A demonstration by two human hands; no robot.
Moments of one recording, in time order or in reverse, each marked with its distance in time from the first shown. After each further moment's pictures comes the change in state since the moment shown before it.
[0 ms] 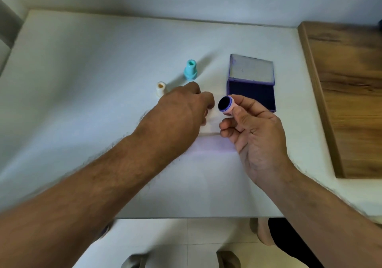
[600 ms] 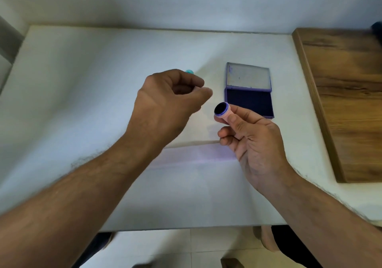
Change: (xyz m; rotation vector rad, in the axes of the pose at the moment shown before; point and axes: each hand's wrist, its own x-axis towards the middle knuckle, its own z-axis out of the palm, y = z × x) left_hand 0.005 -0.002 -0.029 -1.015 0.172 -0.535; right_hand 0.002 -0.002 0.000 -0.029 0.030 0.058
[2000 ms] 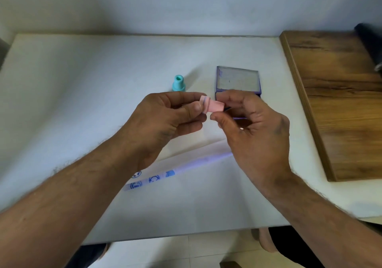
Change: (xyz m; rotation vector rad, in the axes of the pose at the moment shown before) left_hand 0.000 -0.008 -0.005 -0.351 -0.355 -0.213; right_hand -0.004 -0.016 0.002 -0.817 0.099 -0.726
